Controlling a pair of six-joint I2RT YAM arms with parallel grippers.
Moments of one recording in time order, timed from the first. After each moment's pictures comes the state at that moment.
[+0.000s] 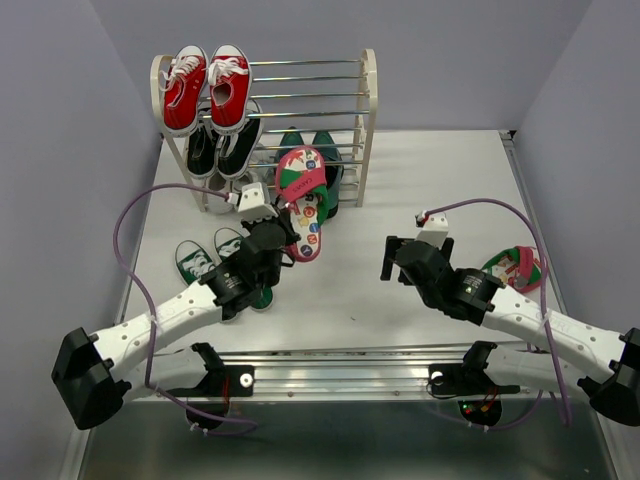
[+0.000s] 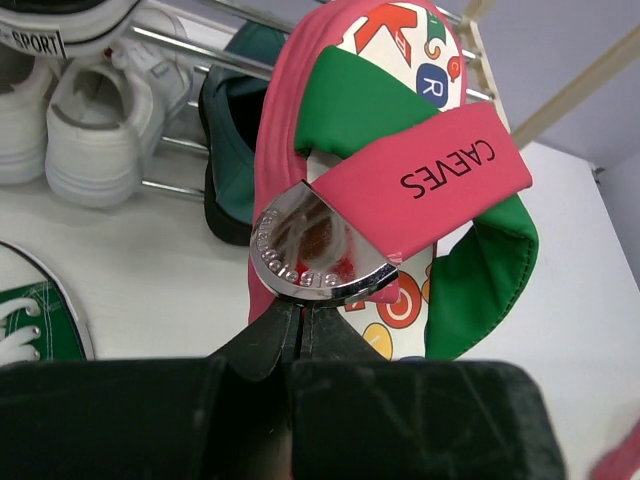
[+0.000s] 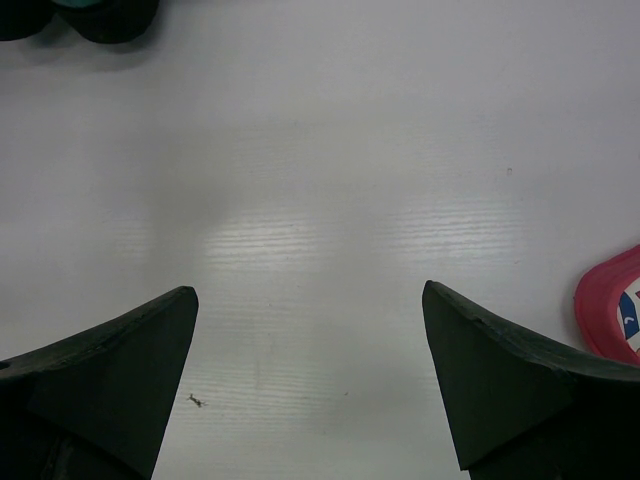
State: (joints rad) left arm -0.89 1.01 0.73 0.07 -0.80 -0.59; right arm 0.93 0.97 0.78 -0.54 0.71 0.68
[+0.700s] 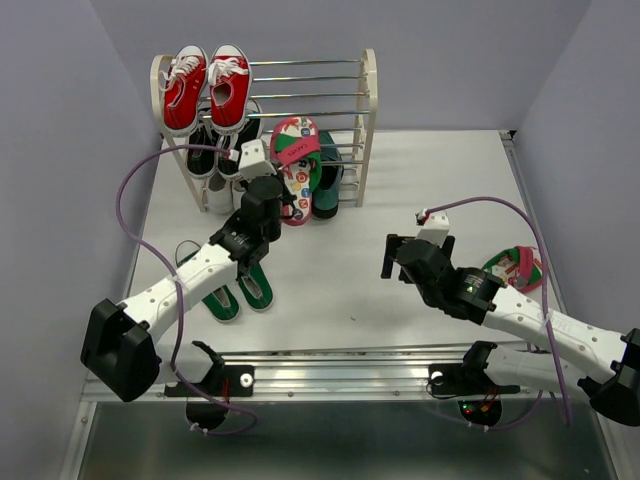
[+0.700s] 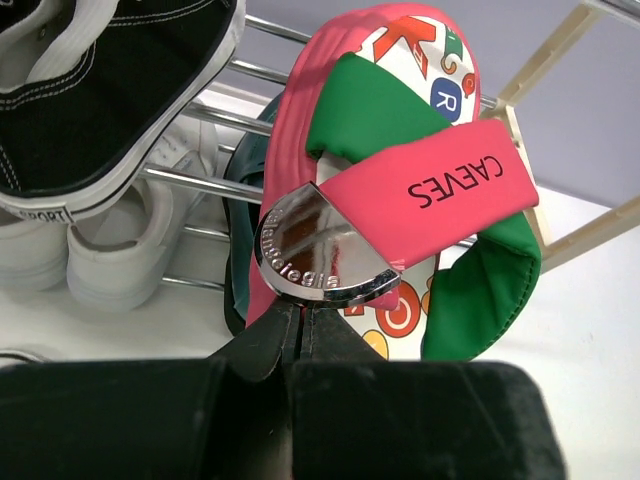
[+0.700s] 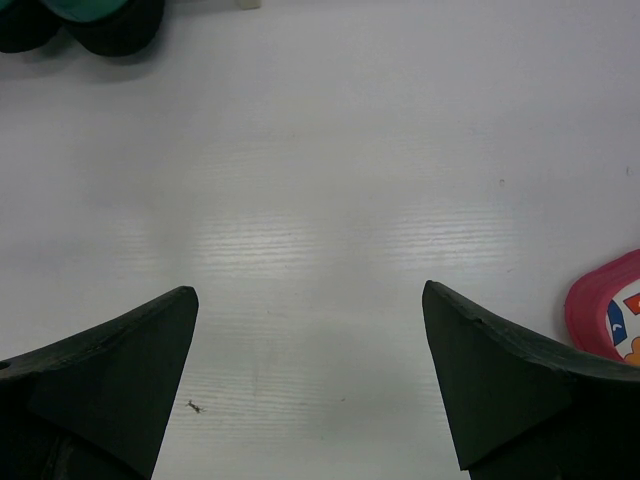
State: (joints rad) left arm -0.65 1.25 0.95 0.14 -0.65 -0.47; right arm 0.93 0.97 0.79 -0.54 0.72 0.66
